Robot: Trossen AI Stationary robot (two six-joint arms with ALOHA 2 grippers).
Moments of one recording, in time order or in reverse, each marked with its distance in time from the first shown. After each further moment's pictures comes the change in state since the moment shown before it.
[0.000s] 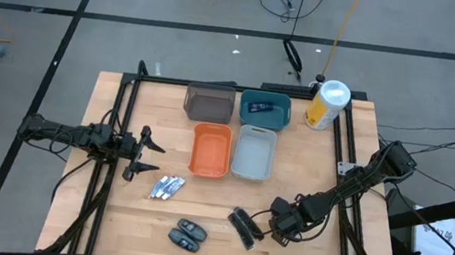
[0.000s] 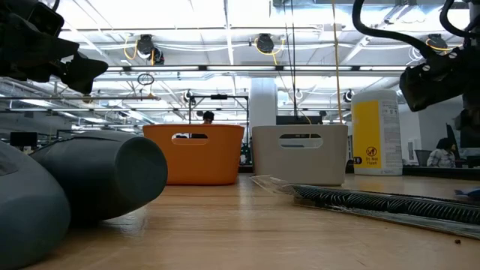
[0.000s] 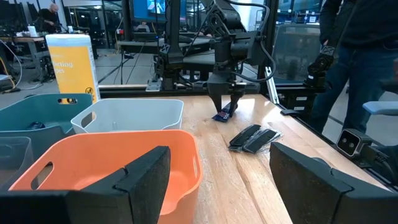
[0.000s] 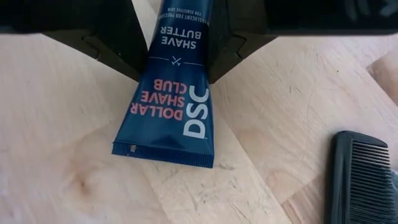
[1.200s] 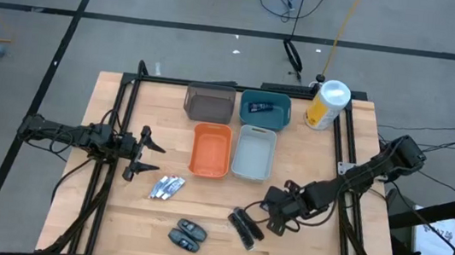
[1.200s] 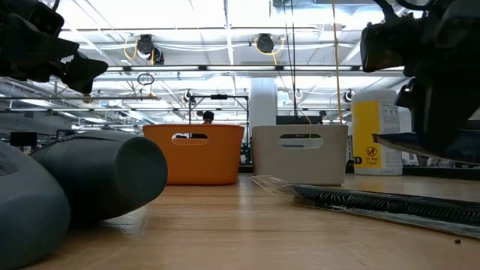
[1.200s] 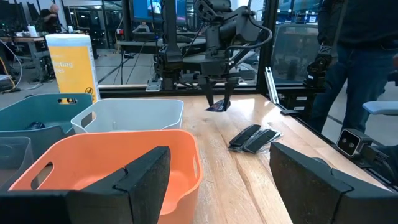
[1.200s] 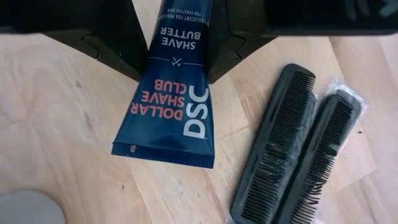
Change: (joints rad) left arm 0.000 0.000 0.000 0.000 0.000 0.000; right arm -0.083 -0.149 -0.001 0.108 0.101 -0.224
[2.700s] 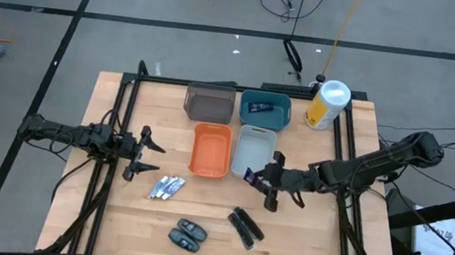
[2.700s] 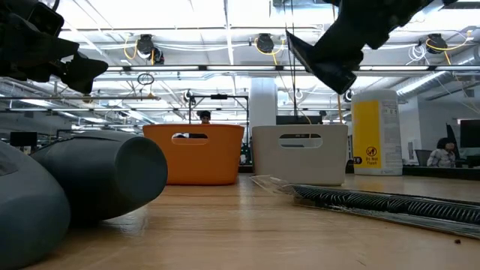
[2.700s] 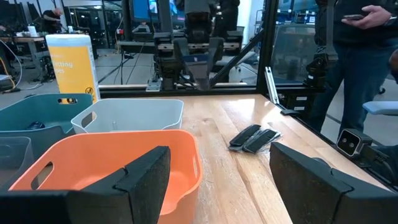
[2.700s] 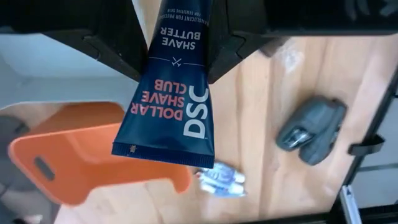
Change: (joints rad) left arm 0.000 0.000 0.000 0.000 0.000 0.000; right arm -0.189 -0.245 -0.108 0.483 0.193 -0.577
